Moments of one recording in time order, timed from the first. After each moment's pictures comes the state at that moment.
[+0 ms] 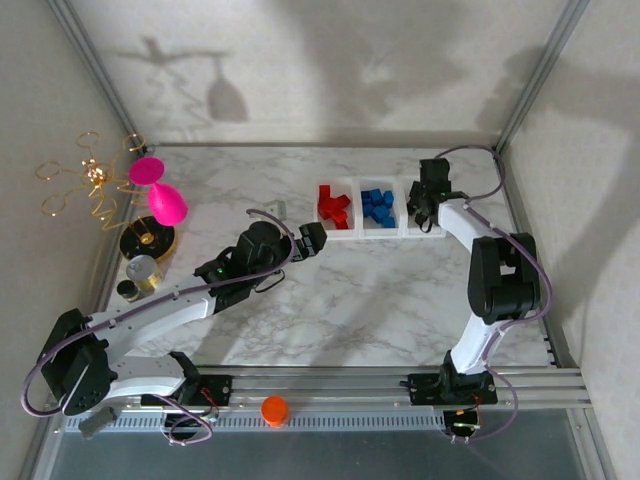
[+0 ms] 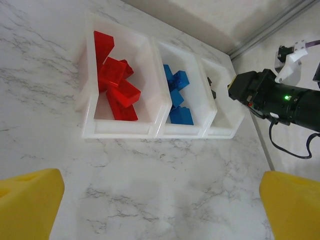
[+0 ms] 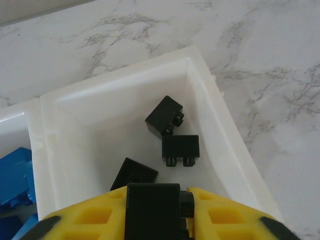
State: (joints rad) left arm -0.78 1.23 0.82 0.00 -0.22 -0.81; right arm 0.17 1.78 1.23 -0.24 0.25 0.34
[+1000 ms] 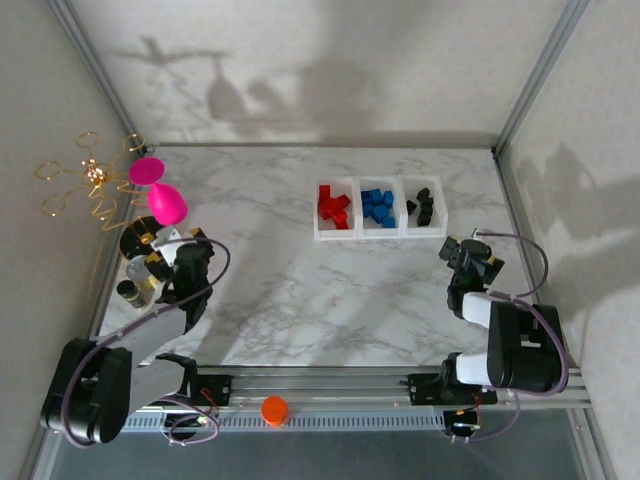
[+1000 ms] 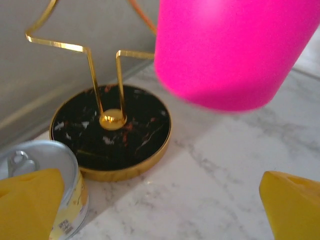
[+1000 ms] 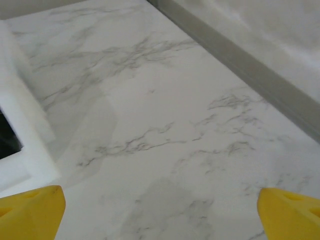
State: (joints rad) left arm -0.17 1.14 0.27 0.50 -0.73 -0.36; right arm -0.05 1.35 0.30 0.59 0.33 0.21
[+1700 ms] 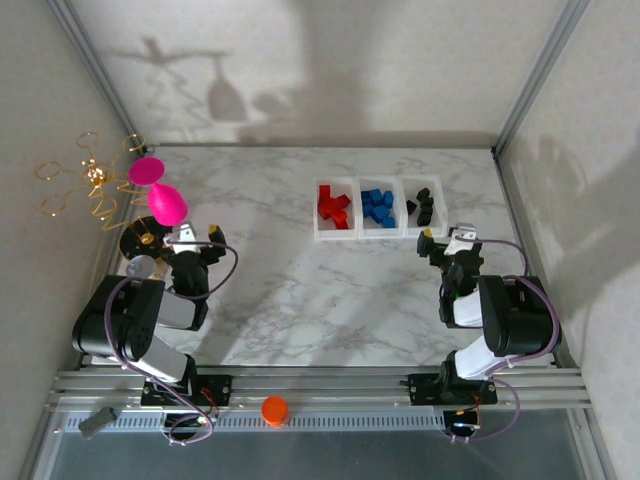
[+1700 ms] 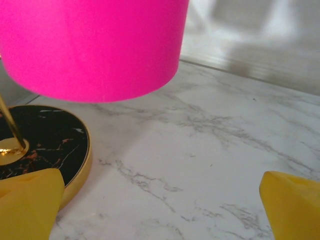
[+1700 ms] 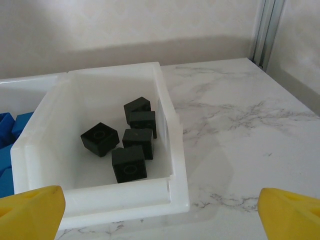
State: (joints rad) left arm -0.08 1.54 0.21 1.17 -0.35 -0.20; right arm 0.02 1.54 0.20 1.16 0.06 0.07
